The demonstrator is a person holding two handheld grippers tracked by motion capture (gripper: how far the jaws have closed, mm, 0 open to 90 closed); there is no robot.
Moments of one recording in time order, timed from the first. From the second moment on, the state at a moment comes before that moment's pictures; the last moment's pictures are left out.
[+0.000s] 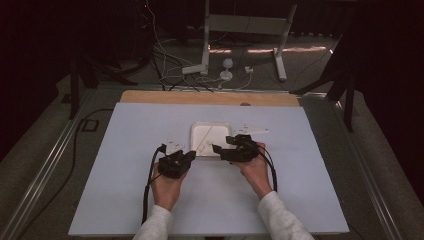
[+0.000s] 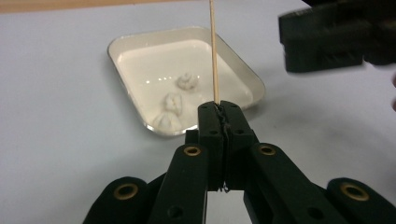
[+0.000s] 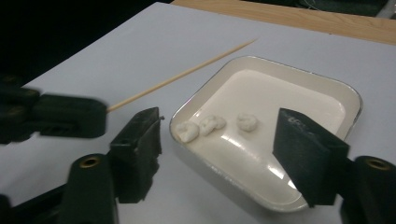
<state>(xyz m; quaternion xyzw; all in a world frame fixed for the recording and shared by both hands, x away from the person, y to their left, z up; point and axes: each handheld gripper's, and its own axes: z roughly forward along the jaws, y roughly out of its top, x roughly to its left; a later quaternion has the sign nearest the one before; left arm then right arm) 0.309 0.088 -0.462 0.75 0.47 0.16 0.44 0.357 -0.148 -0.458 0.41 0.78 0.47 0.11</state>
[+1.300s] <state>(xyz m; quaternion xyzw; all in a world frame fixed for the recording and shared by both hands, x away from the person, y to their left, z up) 0.364 0.044 -0.484 0.73 0.52 0.19 0.40 0.323 -0.197 -0.465 0.41 0.76 0.49 0.11</state>
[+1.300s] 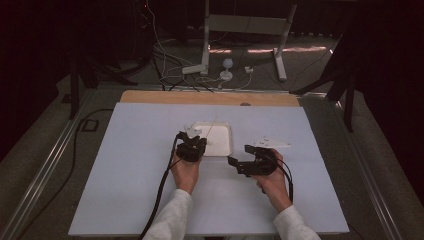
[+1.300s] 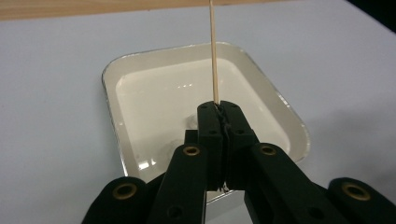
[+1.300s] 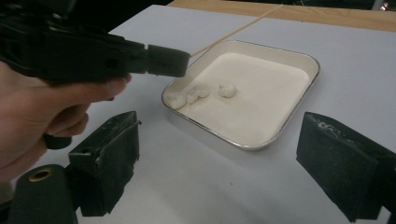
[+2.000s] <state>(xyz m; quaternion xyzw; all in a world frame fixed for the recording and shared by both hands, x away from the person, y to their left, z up) 0.377 0.033 -0.507 0.72 0.56 0.19 0.35 0.315 -0.206 -0.466 0.41 0.76 0.49 0.11</state>
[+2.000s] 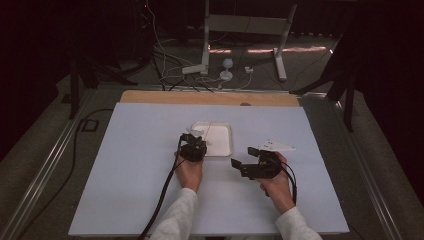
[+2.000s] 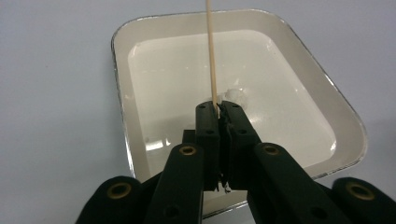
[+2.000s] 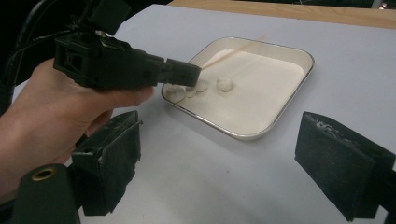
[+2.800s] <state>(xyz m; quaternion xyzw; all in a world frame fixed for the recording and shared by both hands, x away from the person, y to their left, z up) 0.369 0.065 -0.481 0.72 0.52 0.12 0.44 0.314 -0.209 -0.468 0.42 0.76 0.49 0.12</state>
